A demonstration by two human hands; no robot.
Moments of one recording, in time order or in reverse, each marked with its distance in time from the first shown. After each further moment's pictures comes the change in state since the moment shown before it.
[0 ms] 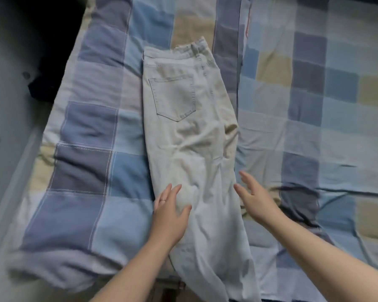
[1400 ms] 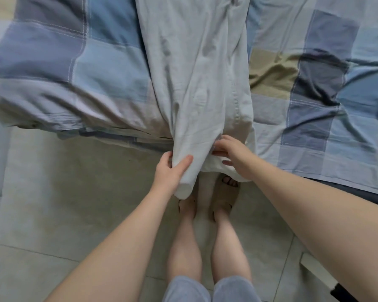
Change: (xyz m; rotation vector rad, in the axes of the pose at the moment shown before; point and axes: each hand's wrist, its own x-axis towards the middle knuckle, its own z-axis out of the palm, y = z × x) left_hand -0.201 -0.138 0.141 -0.652 0.014 -0.454; right_hand -0.140 0.184 0.154 0.466 -0.353 0.292
